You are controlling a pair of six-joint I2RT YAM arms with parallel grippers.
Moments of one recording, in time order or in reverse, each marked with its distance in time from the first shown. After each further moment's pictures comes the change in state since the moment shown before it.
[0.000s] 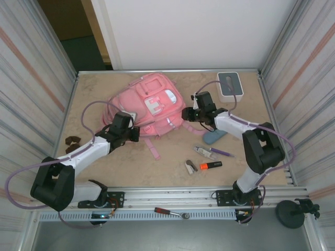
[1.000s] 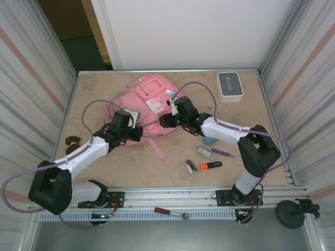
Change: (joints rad) left arm -0.004 -0.037 0.029 -0.034 0.130 0.001; right arm 0.258 0.005 0.029 0.103 0.022 -0.182
